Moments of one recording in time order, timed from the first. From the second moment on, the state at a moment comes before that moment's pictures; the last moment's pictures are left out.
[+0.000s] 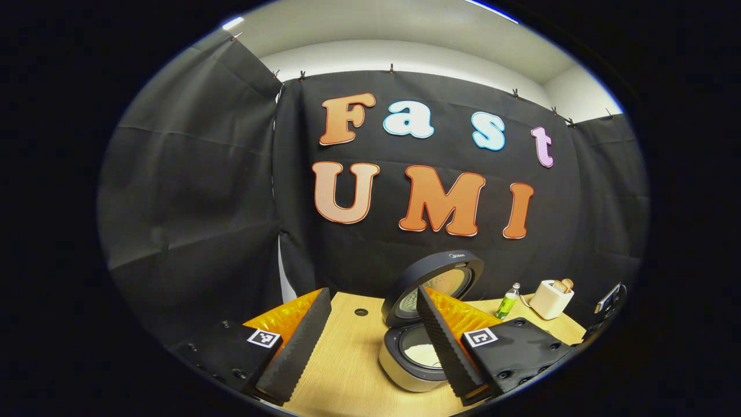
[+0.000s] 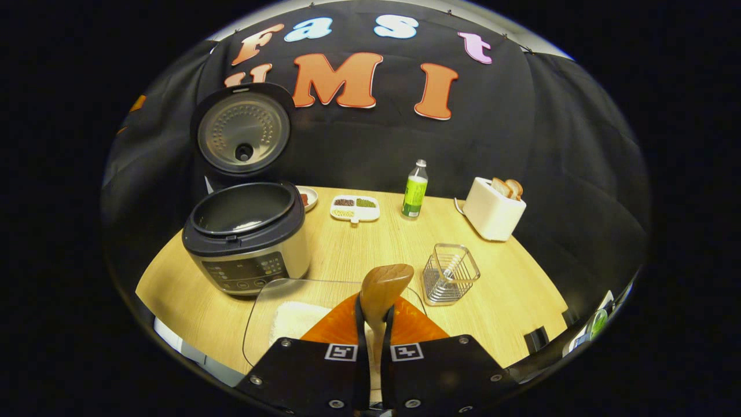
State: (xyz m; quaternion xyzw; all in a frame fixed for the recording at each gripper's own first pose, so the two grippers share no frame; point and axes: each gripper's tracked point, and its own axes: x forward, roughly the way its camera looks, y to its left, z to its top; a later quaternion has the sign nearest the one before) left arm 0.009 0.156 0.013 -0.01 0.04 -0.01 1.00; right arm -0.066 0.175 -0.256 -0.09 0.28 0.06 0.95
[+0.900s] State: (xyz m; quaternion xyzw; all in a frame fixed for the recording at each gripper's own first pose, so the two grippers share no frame) left arm 0.014 0.156 -0.004 -0.01 0.06 -0.01 1.00; right arm -0.066 0.202 -0.267 0.22 0.29 0.02 0.93
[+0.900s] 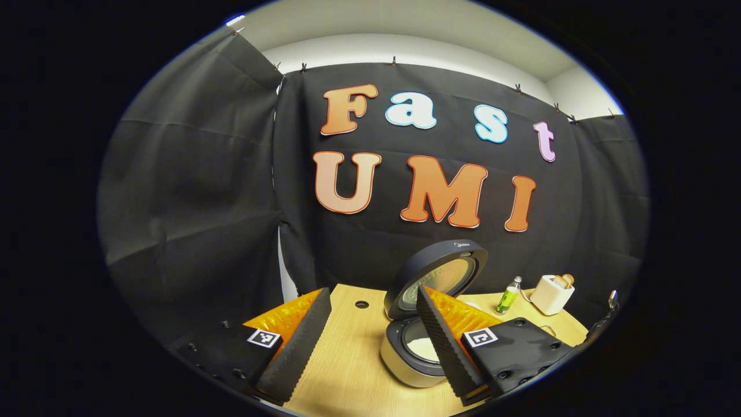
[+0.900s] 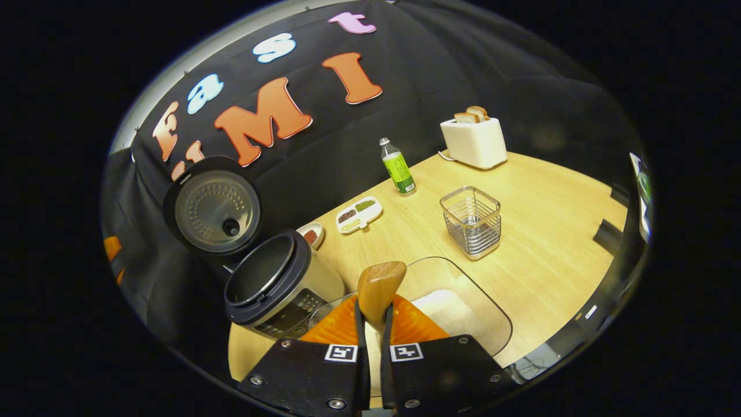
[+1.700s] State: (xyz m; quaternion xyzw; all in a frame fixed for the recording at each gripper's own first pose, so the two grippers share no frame) left arm 0.016 0.146 -0.001 -0.01 0.05 -0.01 1.00; right arm -0.056 0.173 -0.261 0.49 0.29 0.02 0.82
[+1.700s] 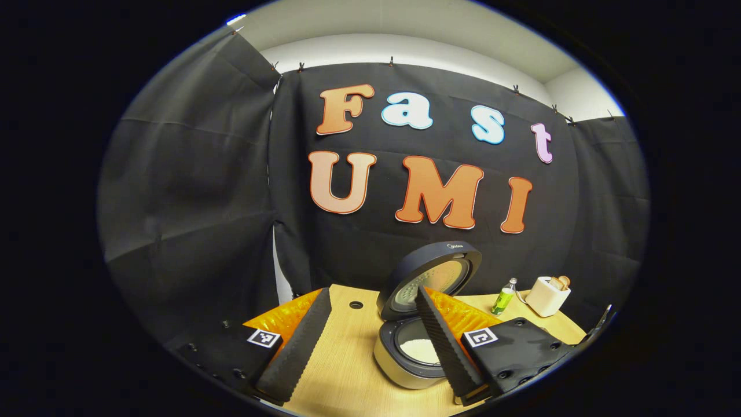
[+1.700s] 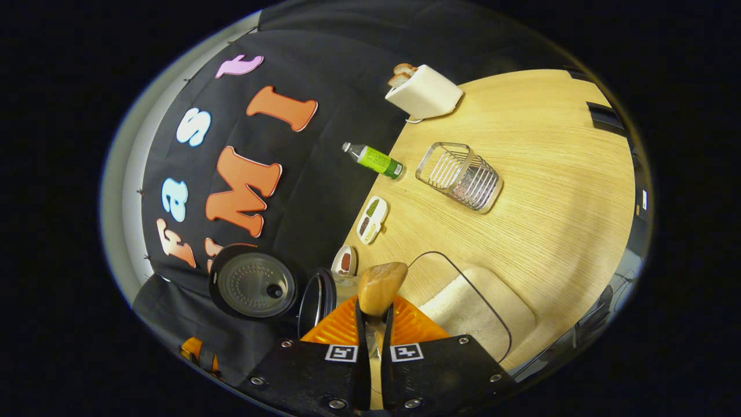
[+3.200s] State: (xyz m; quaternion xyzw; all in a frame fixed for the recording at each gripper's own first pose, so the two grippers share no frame) left arm 0.004 0.168 0.001 0.00 0.03 0.04 1.00; right arm 0.074 0.220 -0.061 0.56 0.22 0.11 0.79
